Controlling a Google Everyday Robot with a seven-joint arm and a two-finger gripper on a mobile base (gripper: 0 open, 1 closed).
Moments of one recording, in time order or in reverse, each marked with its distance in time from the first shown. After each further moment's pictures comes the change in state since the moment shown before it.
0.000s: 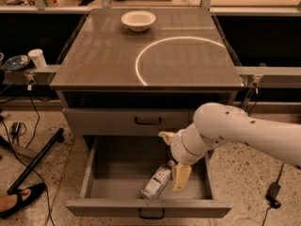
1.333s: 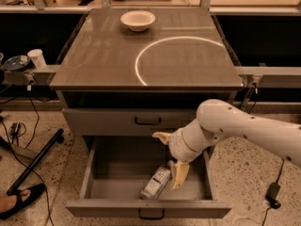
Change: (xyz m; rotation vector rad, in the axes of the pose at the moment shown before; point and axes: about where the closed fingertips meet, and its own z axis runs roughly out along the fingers) arm -0.008 -0.006 0.017 -0.060 -0.138 -0.072
